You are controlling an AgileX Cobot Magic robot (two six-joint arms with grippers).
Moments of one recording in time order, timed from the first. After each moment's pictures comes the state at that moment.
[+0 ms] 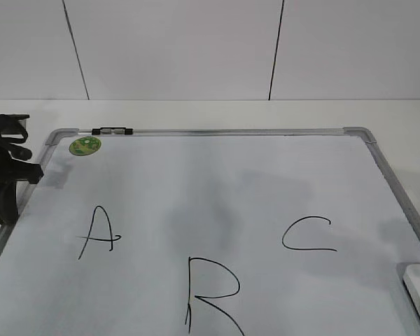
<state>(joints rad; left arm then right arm) -0.09 1.97 -1.27 -0.07 1.01 0.02 -0.02 0.82 -0.72 0.20 1.25 0.04</state>
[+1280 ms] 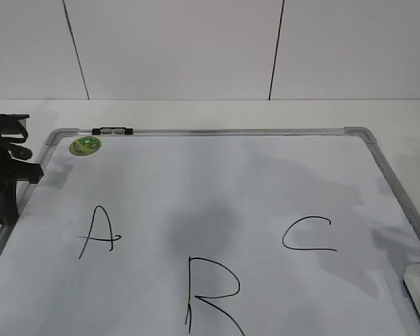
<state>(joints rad) -0.09 1.97 -1.27 -0.07 1.01 0.02 -0.02 1.36 -0.73 0.16 1.06 -0.02</state>
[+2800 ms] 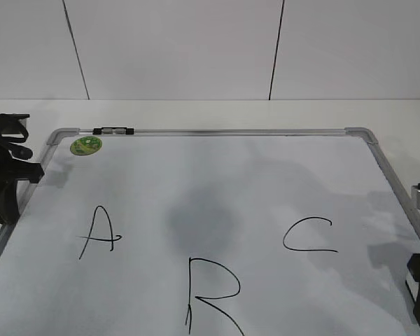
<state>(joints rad) -0.09 1.97 -1.27 -0.08 1.01 0.02 0.06 1.53 -0.74 0.09 1.02 0.03</state>
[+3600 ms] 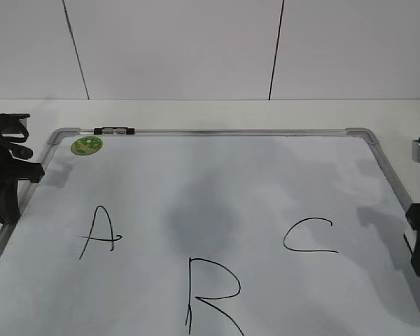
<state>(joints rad) -0.09 1.97 -1.27 -0.08 1.01 0.02 0.06 1.53 -0.90 0.07 1.09 0.03</state>
